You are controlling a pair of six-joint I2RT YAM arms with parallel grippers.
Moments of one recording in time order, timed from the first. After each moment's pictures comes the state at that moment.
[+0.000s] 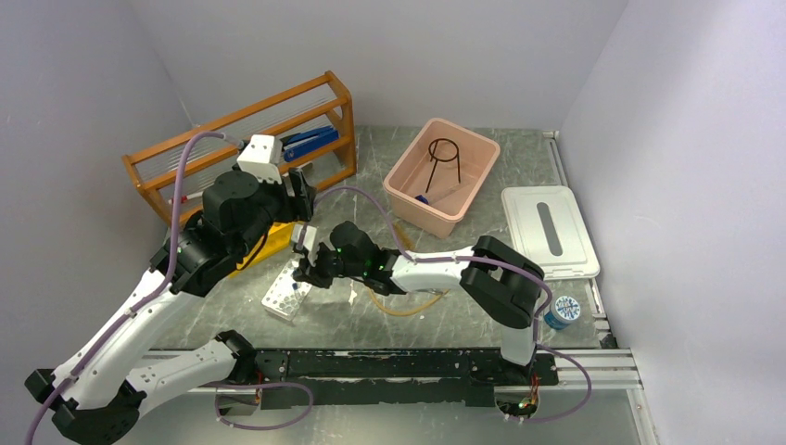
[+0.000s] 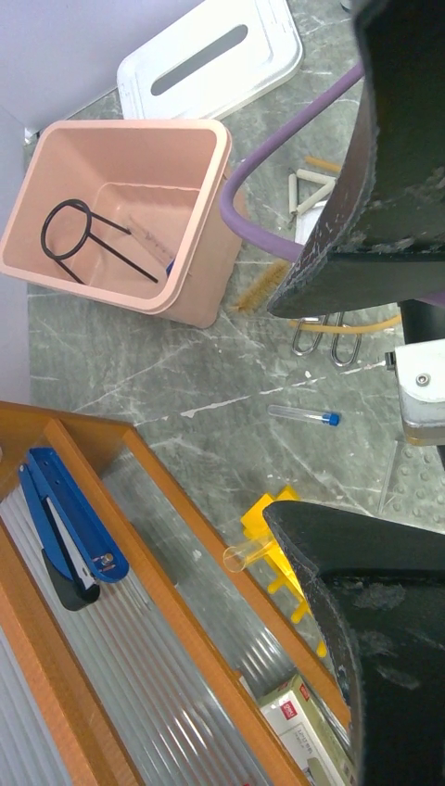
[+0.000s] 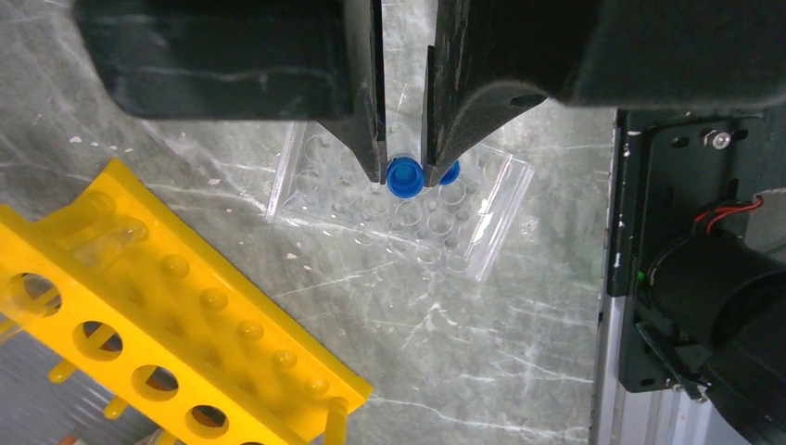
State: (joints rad) left arm -0.69 0.91 1.17 -0.54 -0.38 -0.30; right arm 1.11 1.88 1.09 0.46 -0.33 -0.11
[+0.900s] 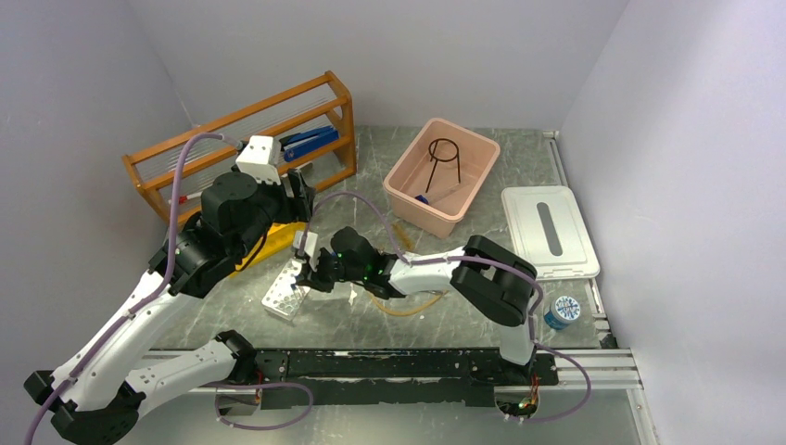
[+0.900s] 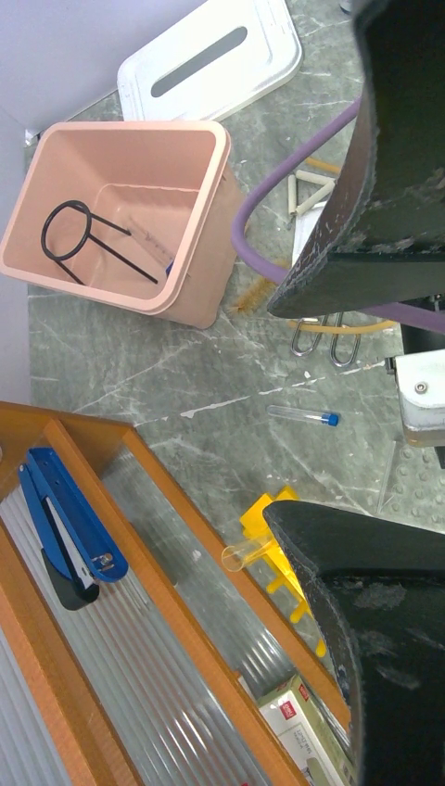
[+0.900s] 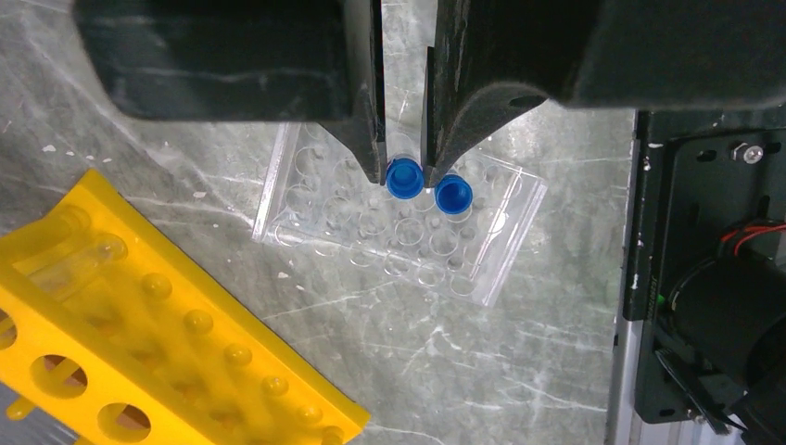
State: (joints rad) left arm -0.69 0.90 1.16 -0.54 -0.38 -0.30; right arm 1.11 1.91 1.05 0.52 -0.34 -0.12
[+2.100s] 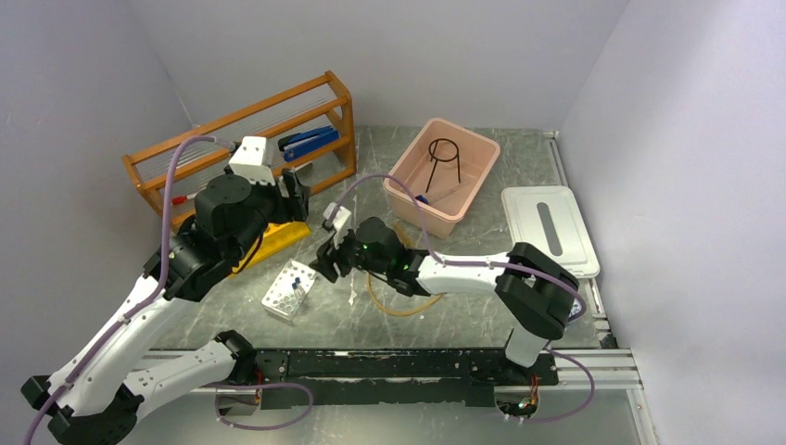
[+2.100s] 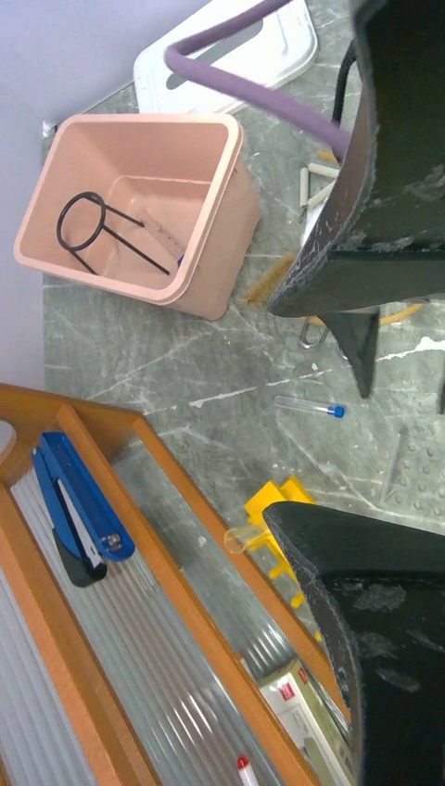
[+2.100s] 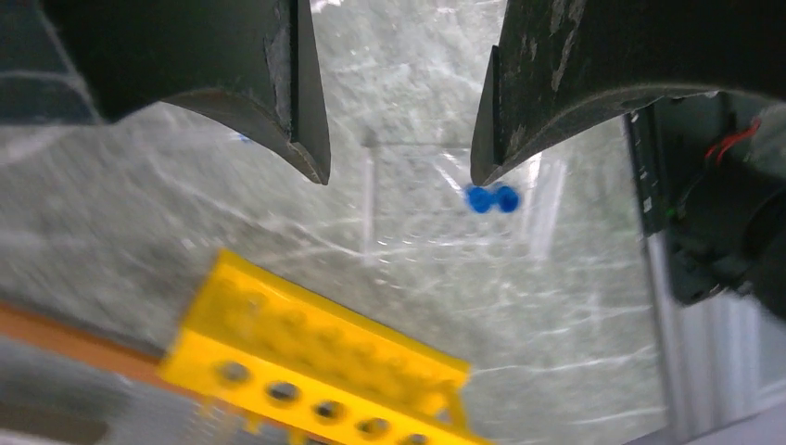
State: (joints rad) left arm -0.69 0.89 1.16 -0.54 -0.40 -0.30; right arm 1.07 1.70 0.94 0.50 -0.18 0.03
